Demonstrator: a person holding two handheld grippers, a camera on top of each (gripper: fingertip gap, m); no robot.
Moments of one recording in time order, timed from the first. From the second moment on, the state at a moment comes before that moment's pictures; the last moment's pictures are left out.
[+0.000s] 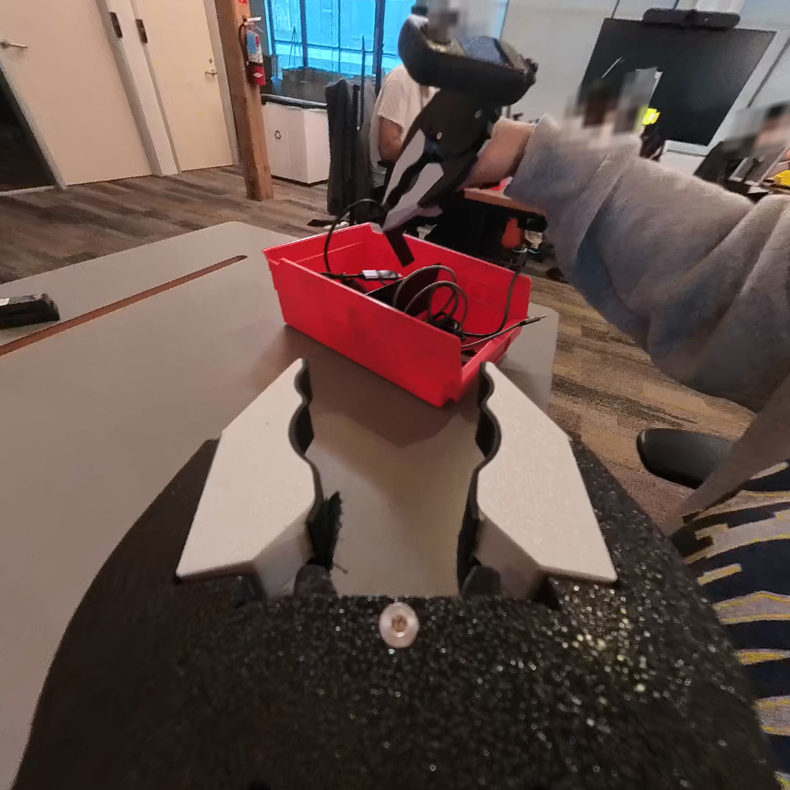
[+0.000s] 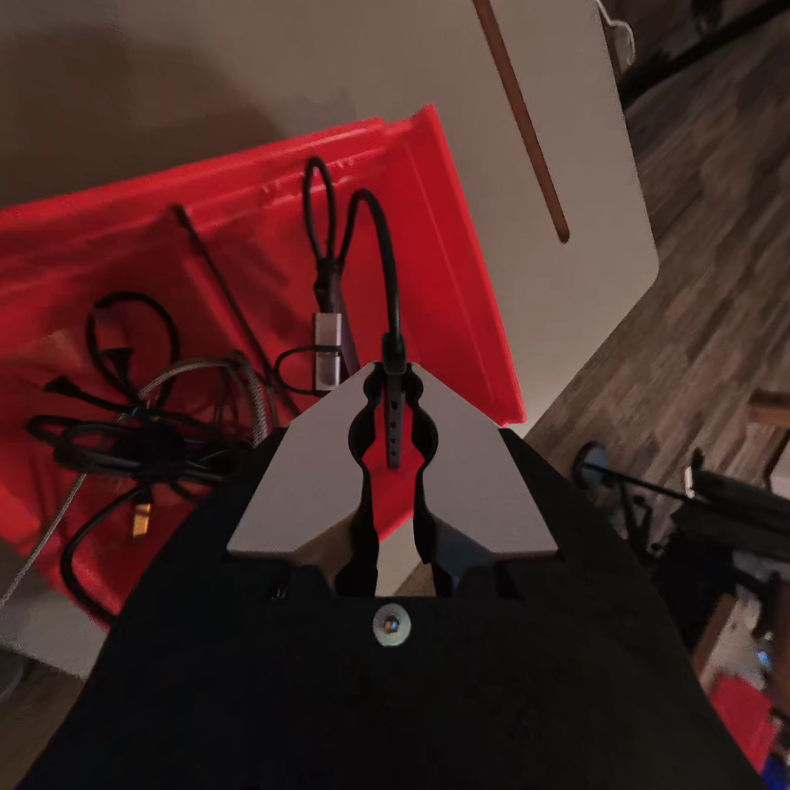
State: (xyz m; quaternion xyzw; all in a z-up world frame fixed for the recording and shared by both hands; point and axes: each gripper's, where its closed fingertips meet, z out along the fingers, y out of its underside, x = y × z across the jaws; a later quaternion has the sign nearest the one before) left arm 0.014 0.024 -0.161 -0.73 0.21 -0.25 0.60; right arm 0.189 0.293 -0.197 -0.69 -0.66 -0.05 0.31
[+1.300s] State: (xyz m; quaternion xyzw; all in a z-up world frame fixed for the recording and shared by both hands) left arm -0.112 0.094 -0.272 -0.88 0.09 0.22 0.41; right arm -0.048 0.019 -0.145 -0.61 -0.55 0.31 0.49
